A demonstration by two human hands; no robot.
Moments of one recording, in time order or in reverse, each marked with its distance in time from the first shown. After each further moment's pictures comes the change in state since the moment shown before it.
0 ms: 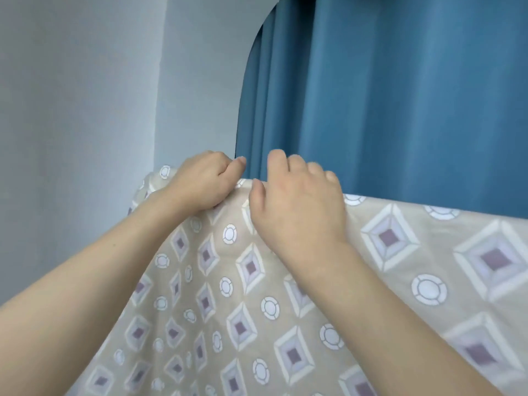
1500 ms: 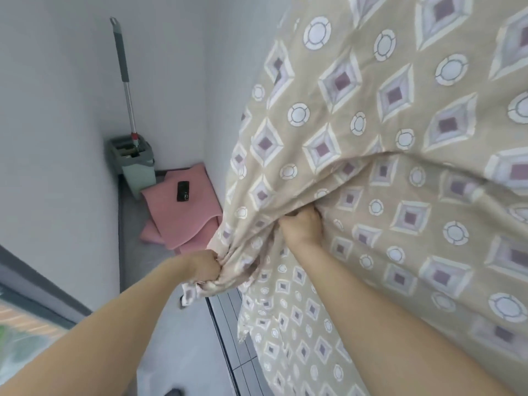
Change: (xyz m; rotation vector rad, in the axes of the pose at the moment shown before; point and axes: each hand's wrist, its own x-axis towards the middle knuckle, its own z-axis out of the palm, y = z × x) left_hand -0.528 -0.141 0.192 -0.133 -1.173 -1.297; right_hand -0.378 -0.168 0.246 0.760 -1.243 0.420
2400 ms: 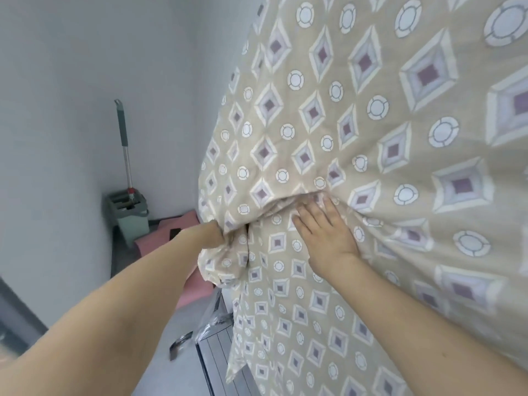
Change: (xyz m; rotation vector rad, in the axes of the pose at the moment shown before) left_hand -0.036 0.100 -0.098 0.181 0.280 -0.026; right_hand -0.036 0.000 -0.185 -1.573 0.029 -0.678
